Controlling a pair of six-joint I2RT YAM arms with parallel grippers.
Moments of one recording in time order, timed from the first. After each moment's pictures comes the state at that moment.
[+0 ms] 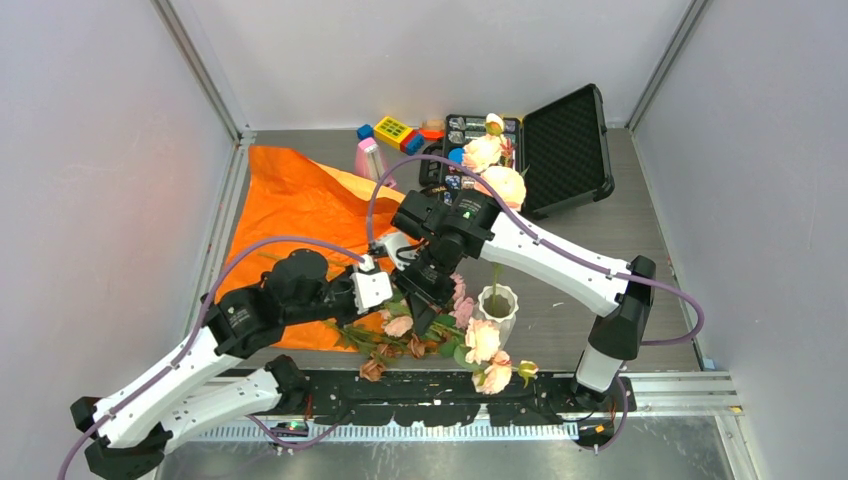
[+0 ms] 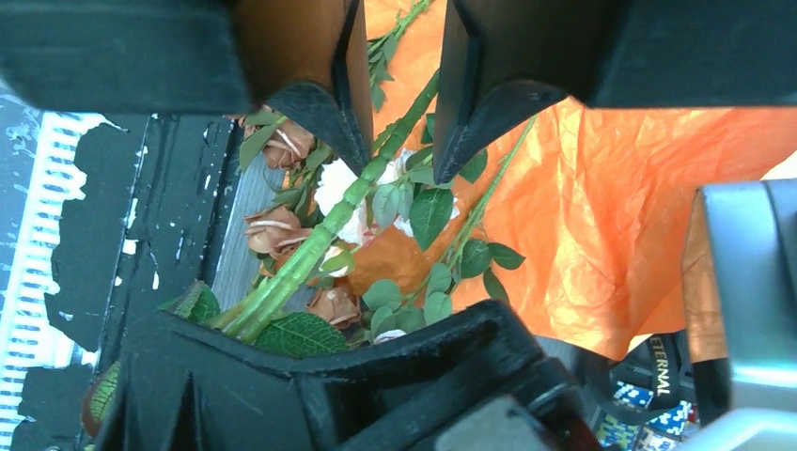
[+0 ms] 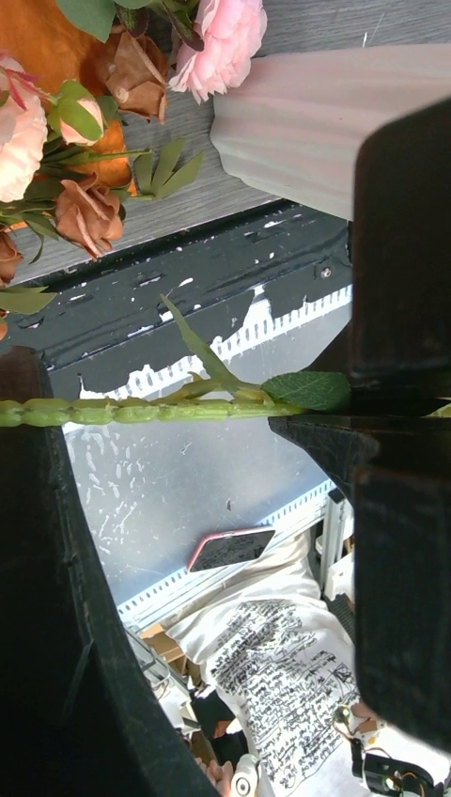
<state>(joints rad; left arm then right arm) -0.90 0.70 0.91 -0.74 0.20 0.42 1.06 1.72 1.81 -1.34 -0.54 0.16</state>
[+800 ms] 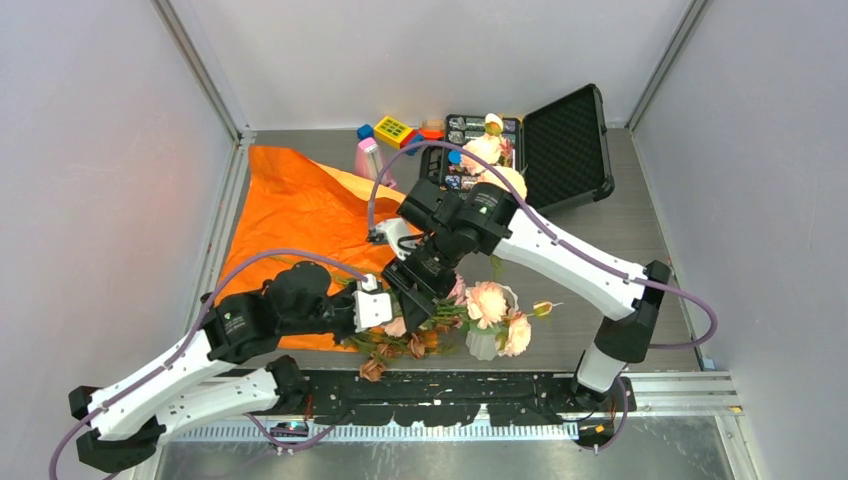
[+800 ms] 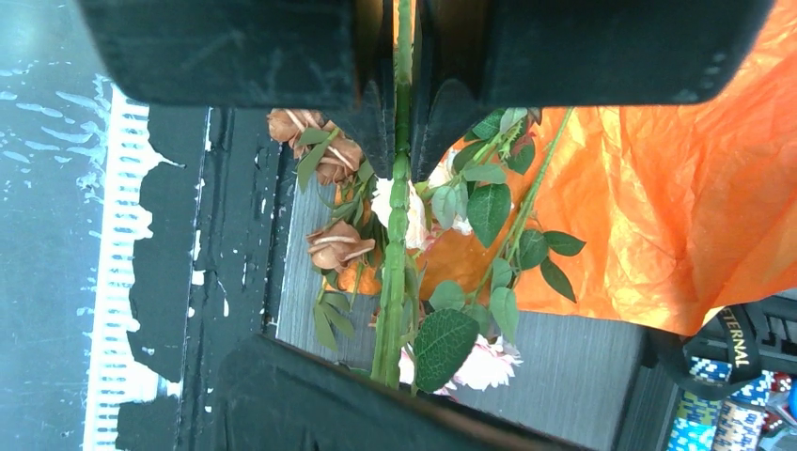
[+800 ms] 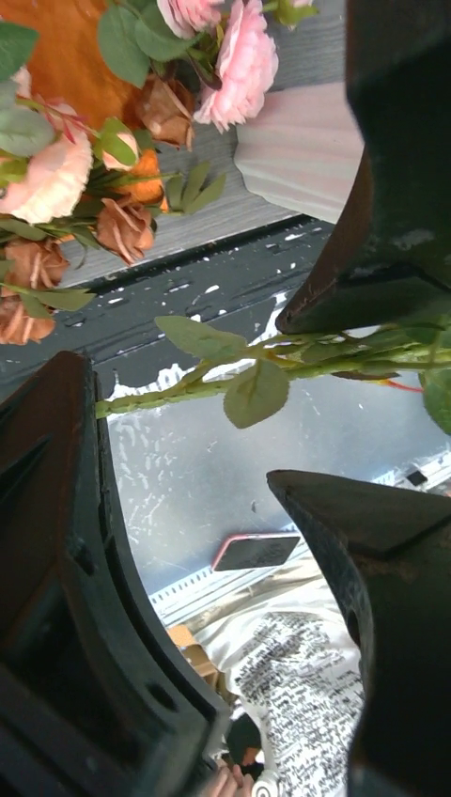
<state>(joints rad) -1.02 0.69 0.91 -0.81 0.21 0.41 1.06 1.70 1.87 -1.33 -0.52 0.17</state>
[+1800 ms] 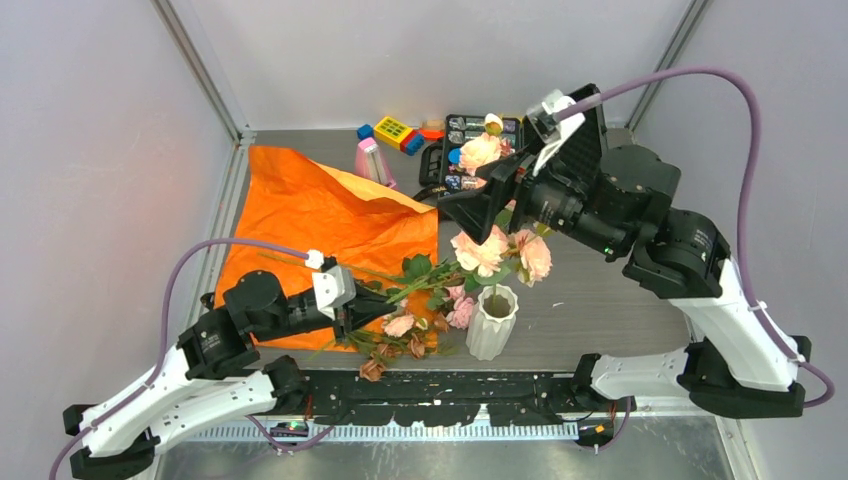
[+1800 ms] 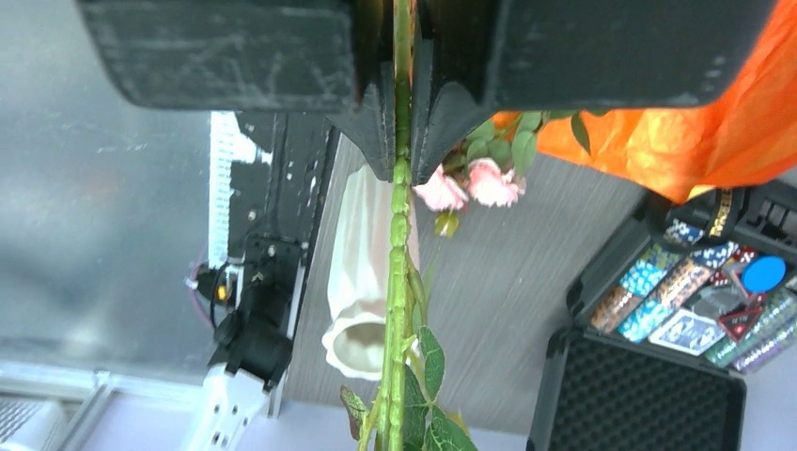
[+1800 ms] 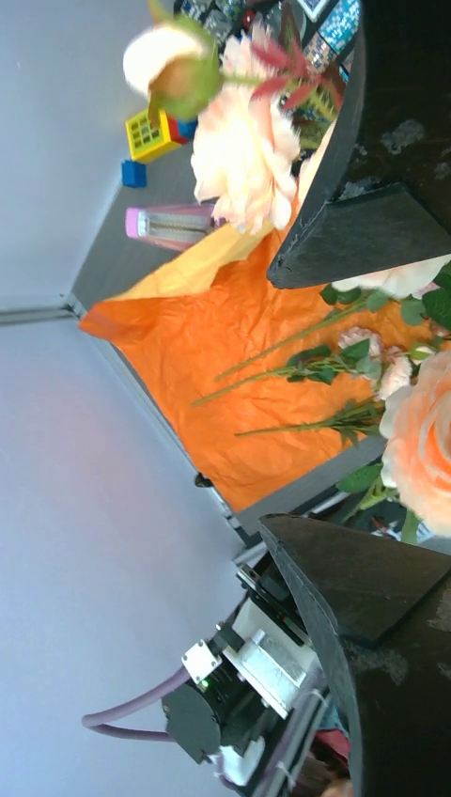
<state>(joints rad) -1.02 0.53 0.85 -0.44 0.27 0.06 1.04 1.19 1.88 -0.75 0.10 0.25</state>
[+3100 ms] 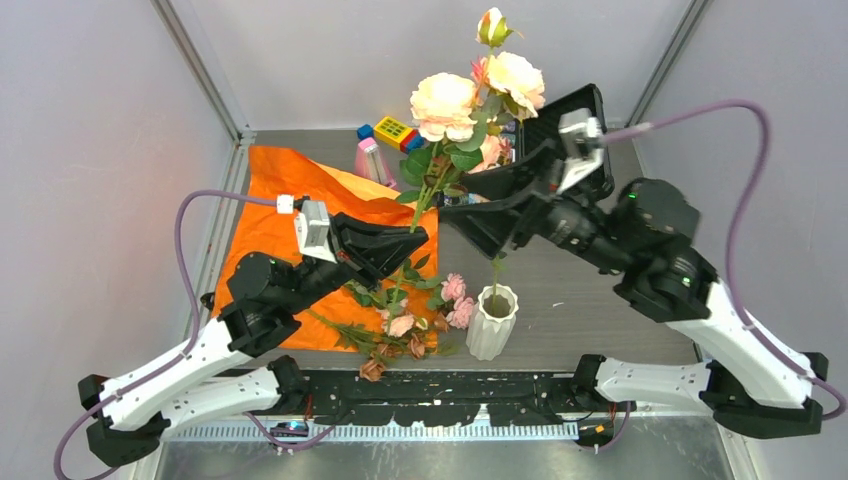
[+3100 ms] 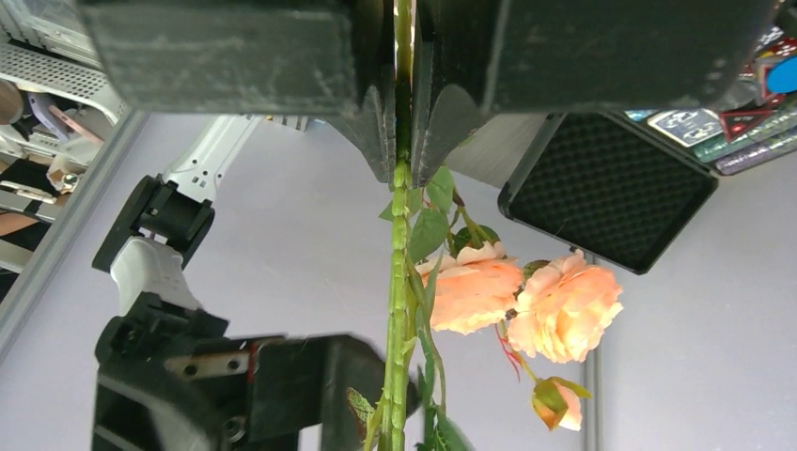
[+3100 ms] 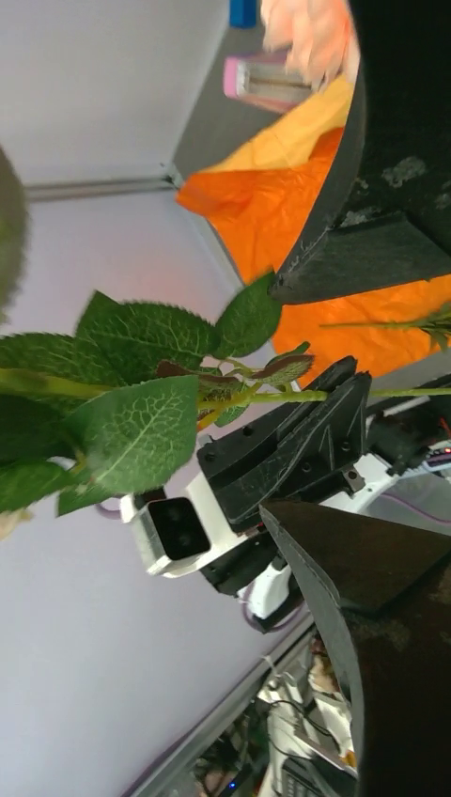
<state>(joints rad) -1.02 0.74 0.88 0.30 0.11 -0.25 1.04 0.97 1.51 -0.24 -0.02 0.37</state>
